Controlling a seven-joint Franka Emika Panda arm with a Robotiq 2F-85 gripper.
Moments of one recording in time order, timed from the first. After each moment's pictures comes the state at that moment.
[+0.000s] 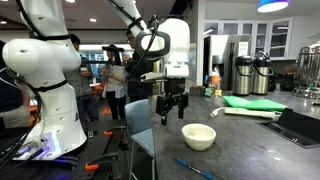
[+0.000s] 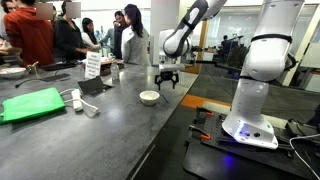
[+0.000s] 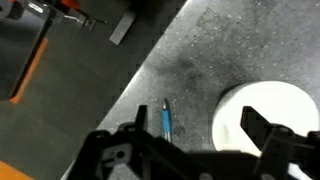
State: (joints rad) arm -0.10 0.01 -0.10 -2.60 -0.05 2.56 0.79
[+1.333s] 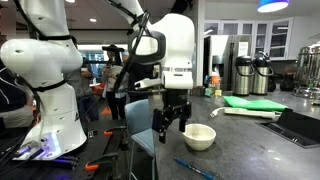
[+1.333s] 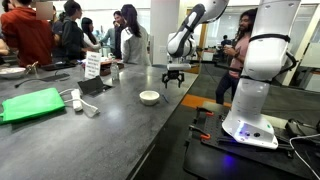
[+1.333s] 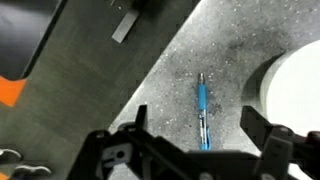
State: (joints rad) arm -0.19 0.06 -0.19 -2.58 0.04 2.59 0.54
